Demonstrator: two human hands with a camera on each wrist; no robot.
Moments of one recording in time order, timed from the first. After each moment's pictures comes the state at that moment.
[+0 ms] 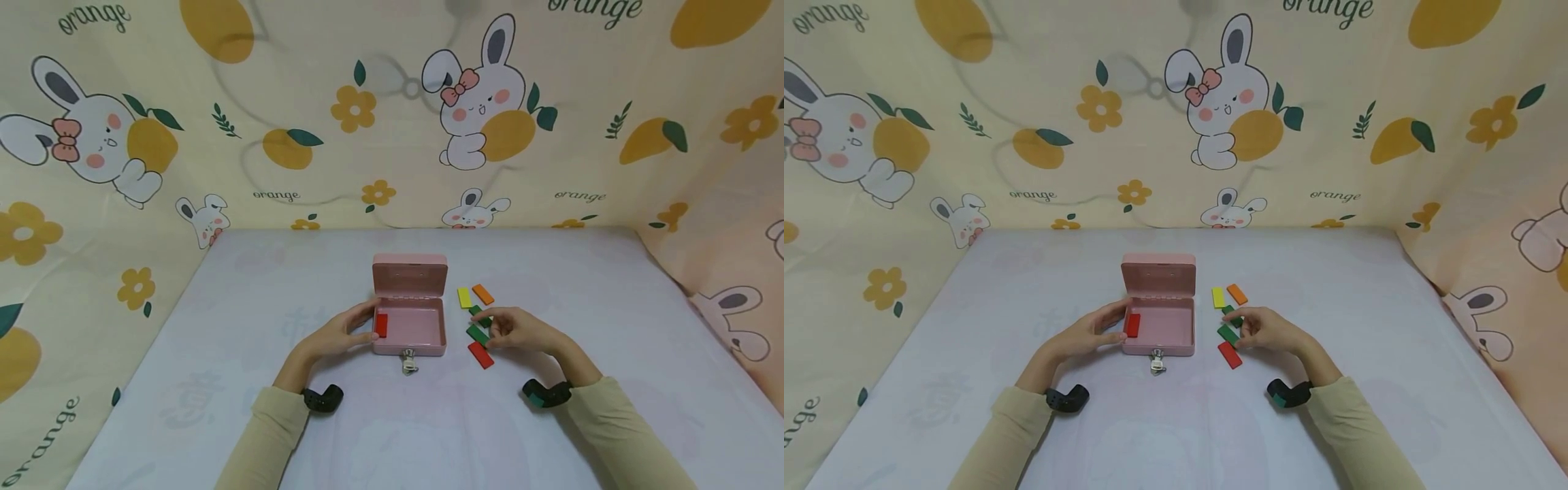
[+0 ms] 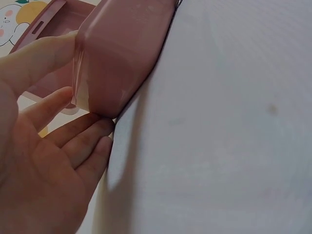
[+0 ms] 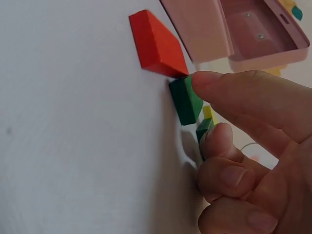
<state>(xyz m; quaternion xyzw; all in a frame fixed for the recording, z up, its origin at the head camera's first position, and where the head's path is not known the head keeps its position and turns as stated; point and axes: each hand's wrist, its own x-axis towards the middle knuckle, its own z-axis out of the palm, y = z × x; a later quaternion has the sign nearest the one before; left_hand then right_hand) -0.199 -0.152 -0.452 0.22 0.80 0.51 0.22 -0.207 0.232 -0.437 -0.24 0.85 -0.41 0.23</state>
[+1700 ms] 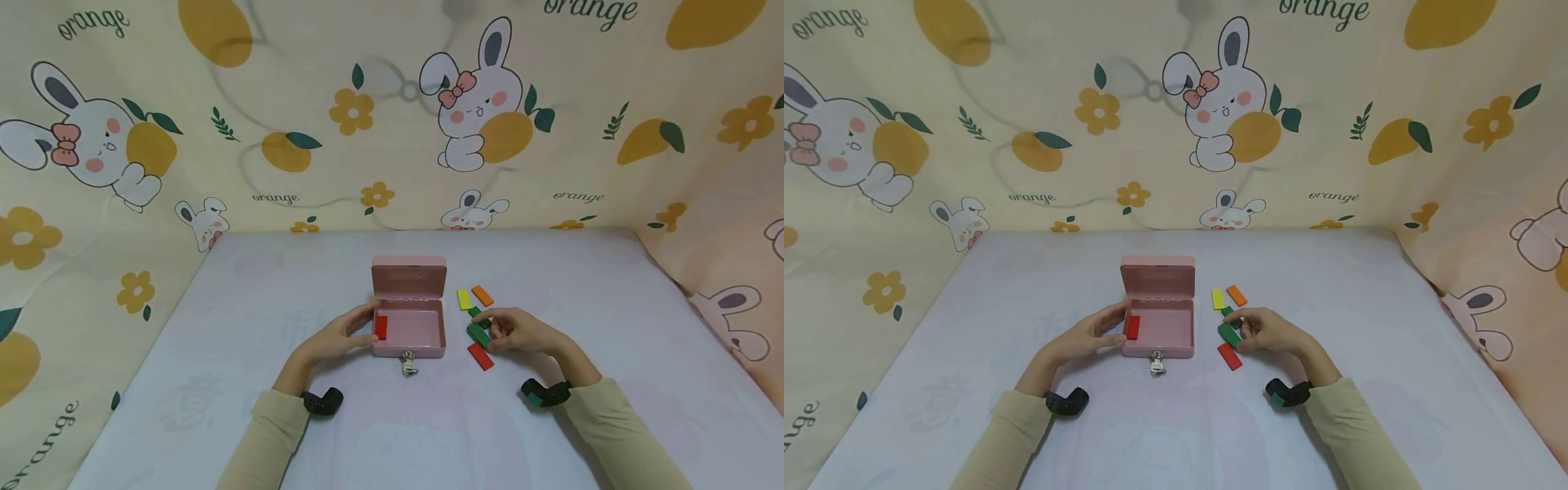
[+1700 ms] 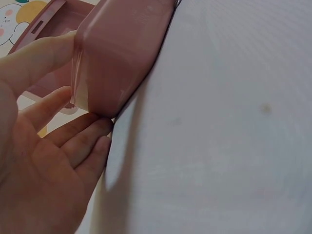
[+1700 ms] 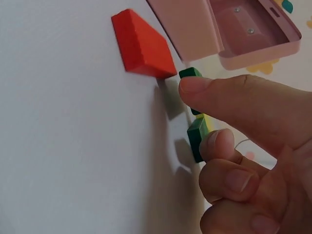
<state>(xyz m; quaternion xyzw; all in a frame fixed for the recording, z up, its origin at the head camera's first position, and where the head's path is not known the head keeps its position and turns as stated) -0.198 -0.152 -0.453 0.21 0.80 0.52 0.23 -0.207 0.235 -0.439 -0.24 0.84 -0.42 0.23</state>
